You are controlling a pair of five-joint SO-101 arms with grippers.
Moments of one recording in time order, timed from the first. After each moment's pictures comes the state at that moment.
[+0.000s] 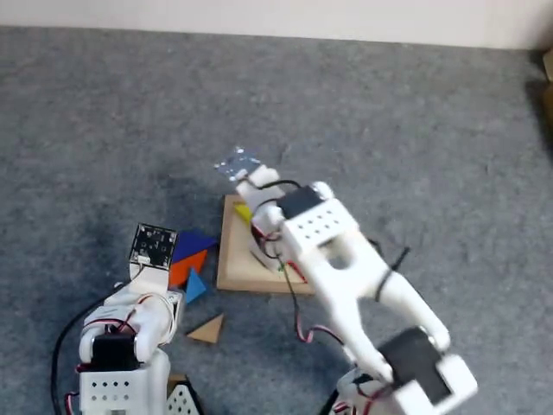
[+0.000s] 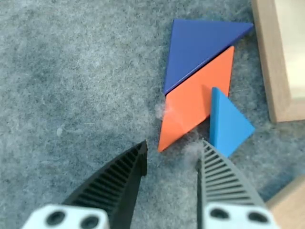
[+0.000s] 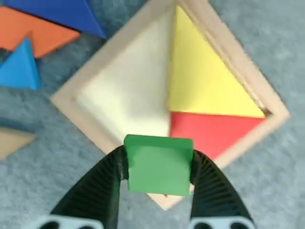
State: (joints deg) left arm -8.6 -104.1 96.0 76.4 -7.4; right arm -39.0 -4.9 23.4 66.6 17.5
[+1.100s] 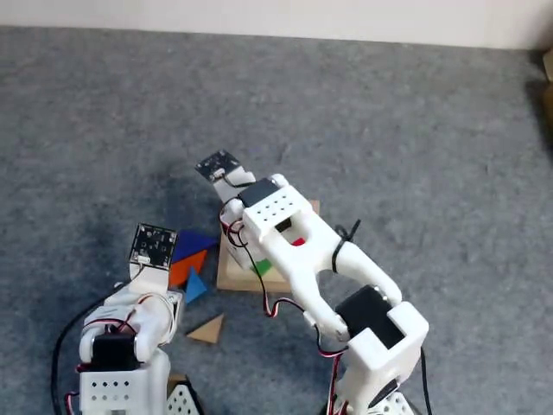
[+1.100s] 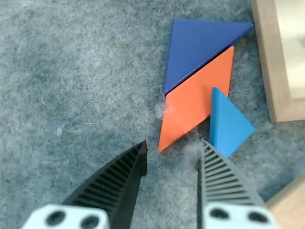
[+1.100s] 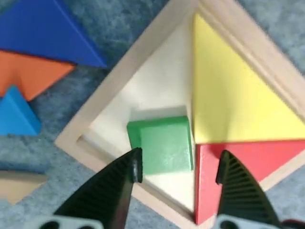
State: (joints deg) left arm -8.6 -104.1 96.0 76.4 -7.4; right arm -42.6 11.7 12.5 68.5 6.7
